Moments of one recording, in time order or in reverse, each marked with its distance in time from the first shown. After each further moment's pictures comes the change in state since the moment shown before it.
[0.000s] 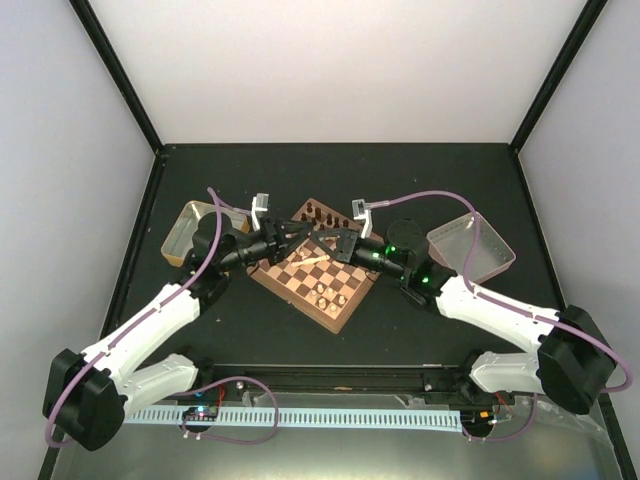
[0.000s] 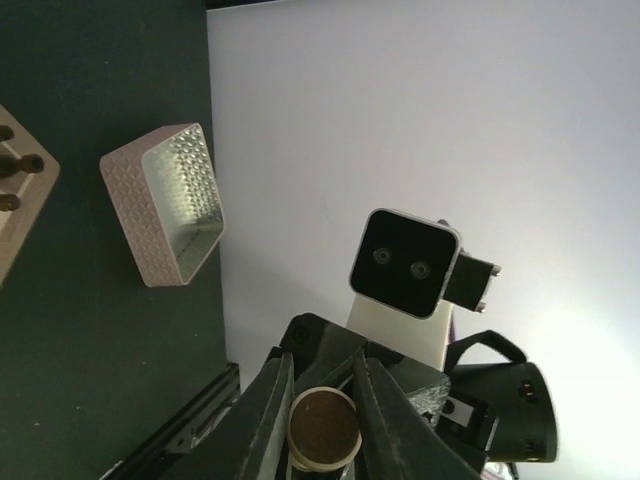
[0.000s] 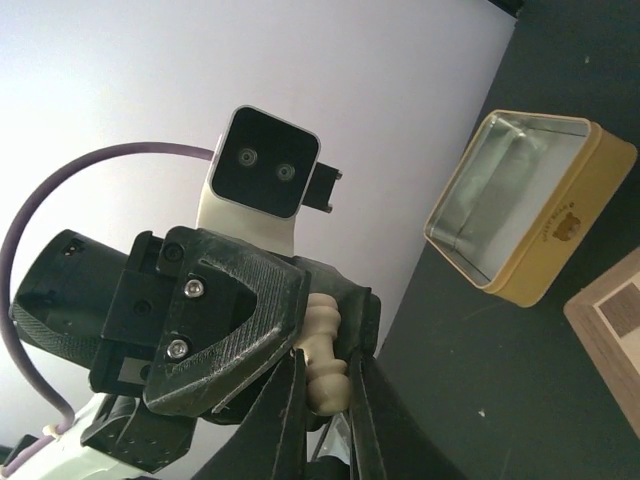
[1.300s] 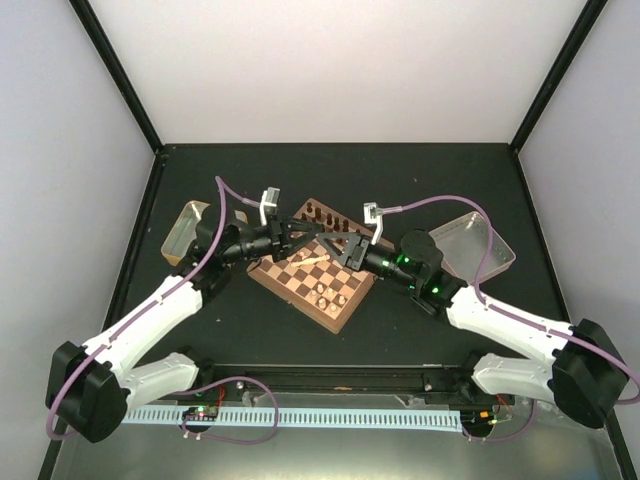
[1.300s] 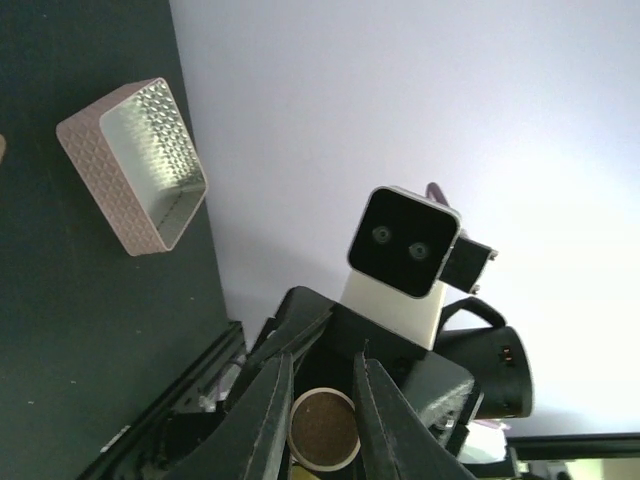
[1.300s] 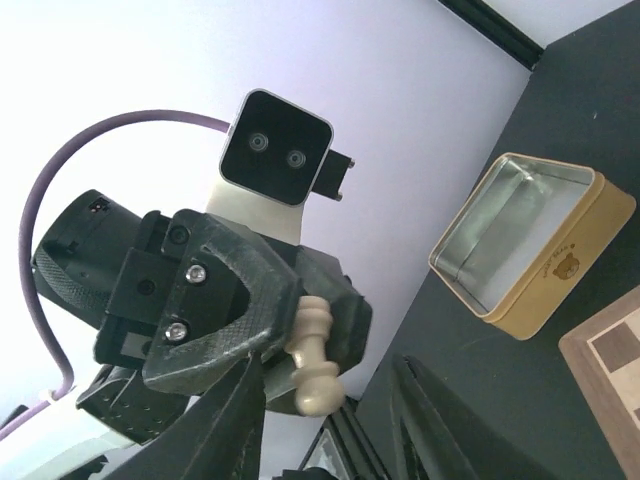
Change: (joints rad) left arm -0.007 0.051 0.086 -0.050 0.117 0.103; right arm 0.003 -0.104 -0.083 0.050 0.046 -0.093
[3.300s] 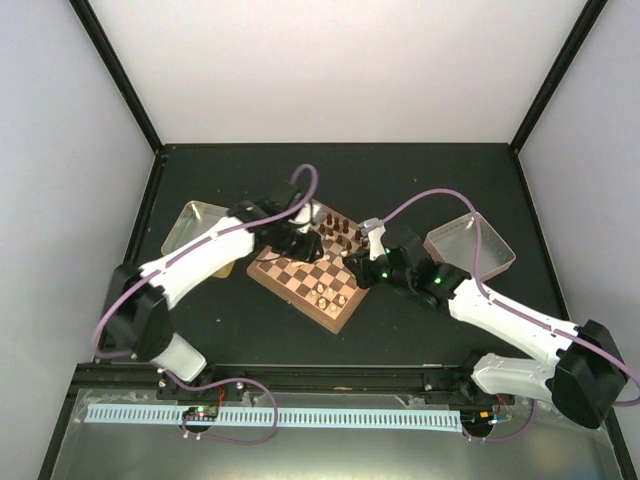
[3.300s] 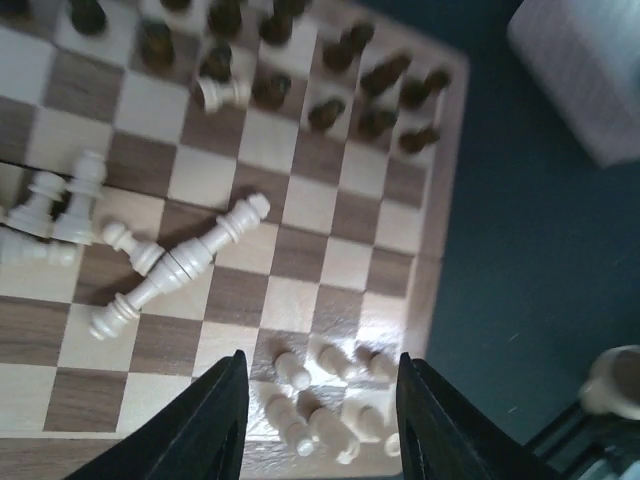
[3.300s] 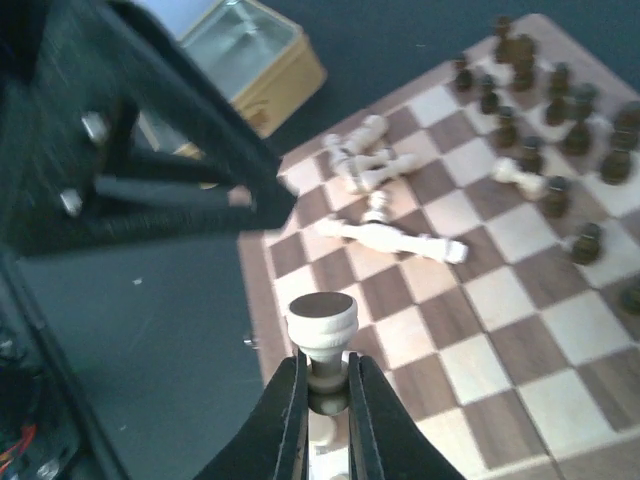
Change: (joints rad) left arm -0.141 0.488 0.515 -1.014 -0.521 0.949; right arm -0.033 0.014 0.100 -0.689 0.186 -0.579
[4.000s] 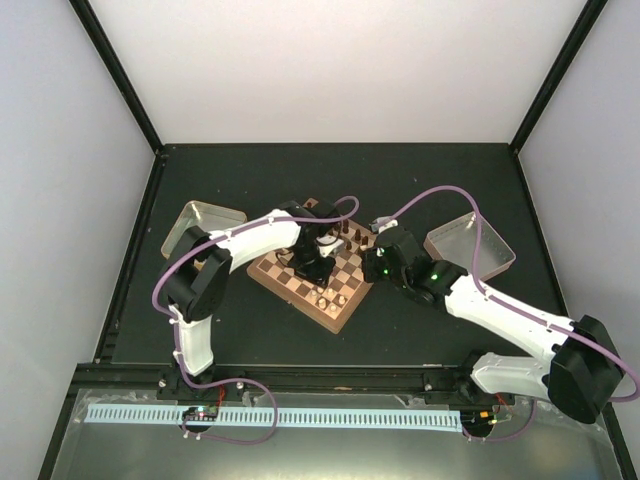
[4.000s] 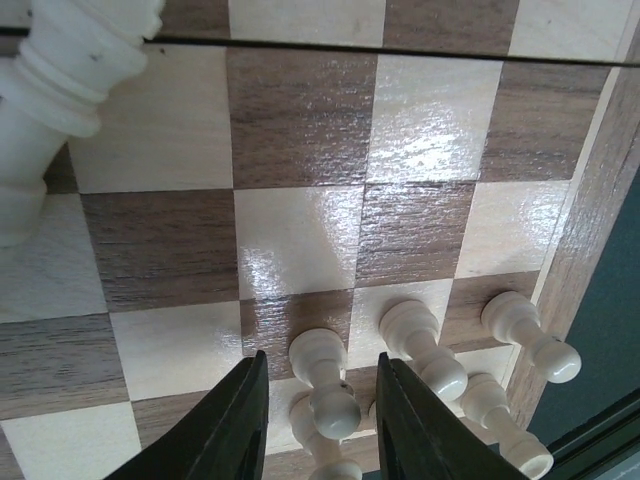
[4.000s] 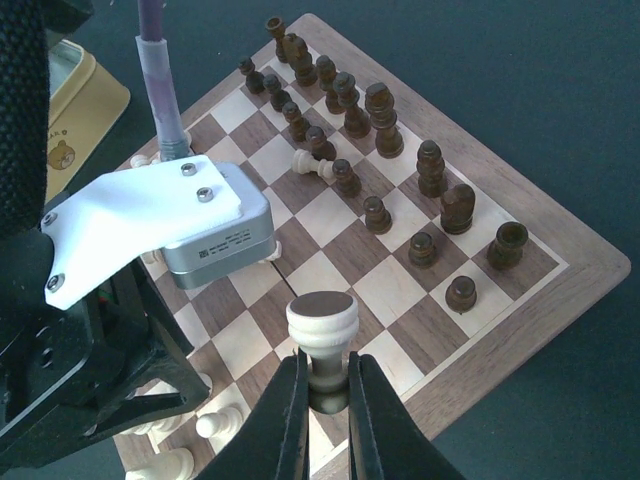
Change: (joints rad) left arm -0.079 0.358 0.140 -0.212 0.023 0.182; right arm 0.000 0.034 0.029 -0.123 0.284 0.077
